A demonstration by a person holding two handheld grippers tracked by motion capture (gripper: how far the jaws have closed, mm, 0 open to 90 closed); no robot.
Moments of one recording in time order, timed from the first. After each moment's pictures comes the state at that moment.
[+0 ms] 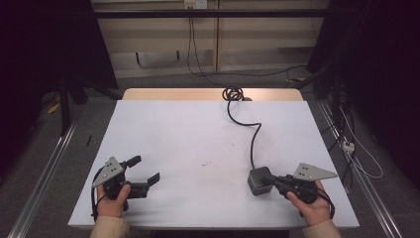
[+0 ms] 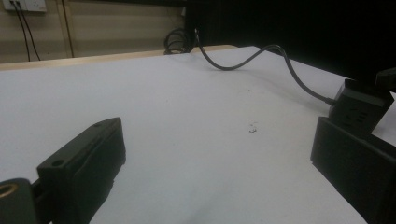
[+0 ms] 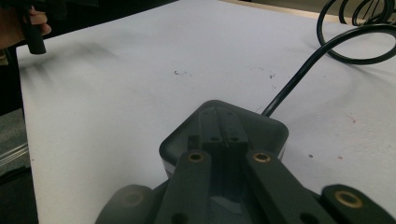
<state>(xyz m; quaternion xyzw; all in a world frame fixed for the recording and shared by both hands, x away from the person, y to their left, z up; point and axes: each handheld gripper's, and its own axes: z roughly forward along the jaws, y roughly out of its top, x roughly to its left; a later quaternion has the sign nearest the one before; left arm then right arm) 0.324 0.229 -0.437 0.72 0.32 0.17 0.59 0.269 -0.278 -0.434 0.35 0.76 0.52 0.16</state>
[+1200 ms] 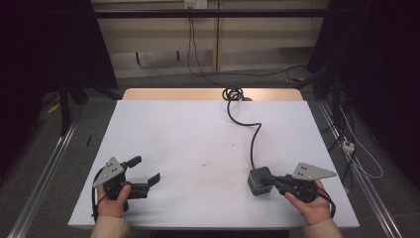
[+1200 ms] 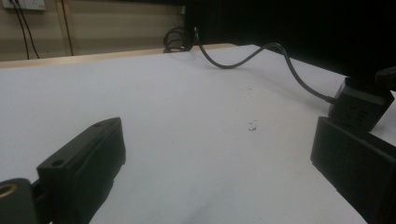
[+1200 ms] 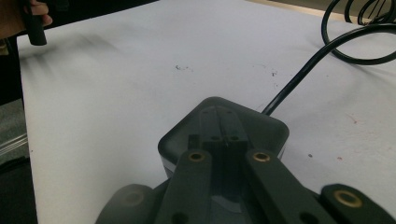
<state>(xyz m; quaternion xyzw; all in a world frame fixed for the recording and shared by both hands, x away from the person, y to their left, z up) 0.323 0.228 -0.438 0.72 0.33 0.17 0.59 0.271 -0.278 -0.433 0.34 0.77 0.52 0.16</state>
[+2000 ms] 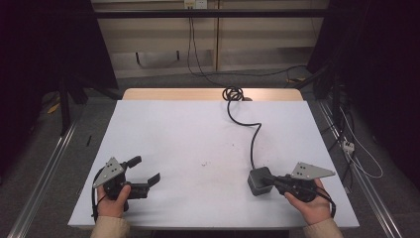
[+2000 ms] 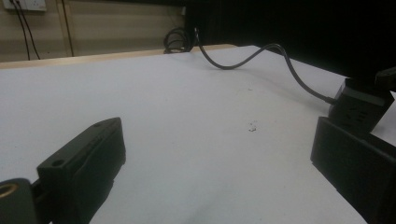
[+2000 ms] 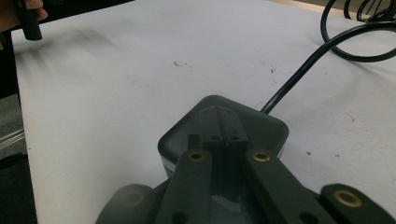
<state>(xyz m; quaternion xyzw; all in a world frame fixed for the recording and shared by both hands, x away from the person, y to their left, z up) 0.323 0.228 -0.438 0.72 0.33 0.17 0.59 0.270 -0.276 -0.430 0.34 0.78 0.50 0.16</state>
